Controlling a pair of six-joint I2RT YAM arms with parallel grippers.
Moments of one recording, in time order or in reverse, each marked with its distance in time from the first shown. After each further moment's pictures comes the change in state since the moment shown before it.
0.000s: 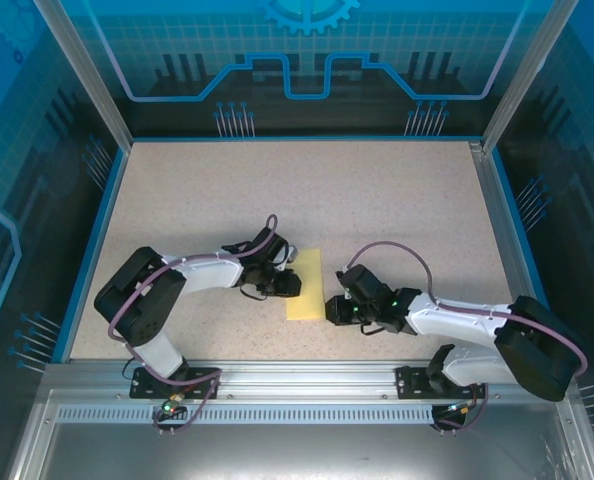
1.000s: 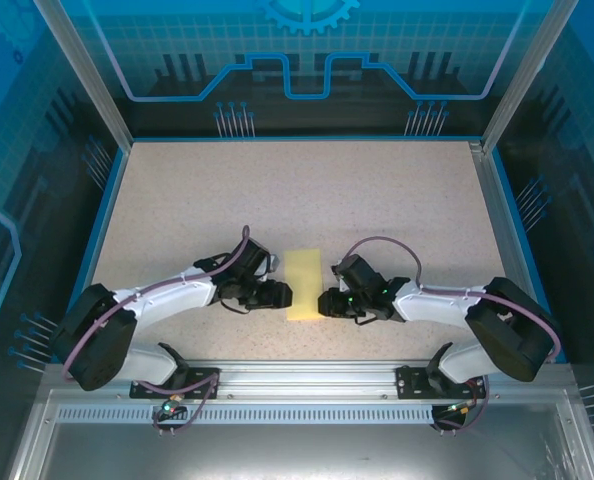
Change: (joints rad) left arm -0.014 -0.306 -0.149 -0.136 -0.017 -0.128; right arm -0.068 0.169 0.065 0.051 -0.117 0.004
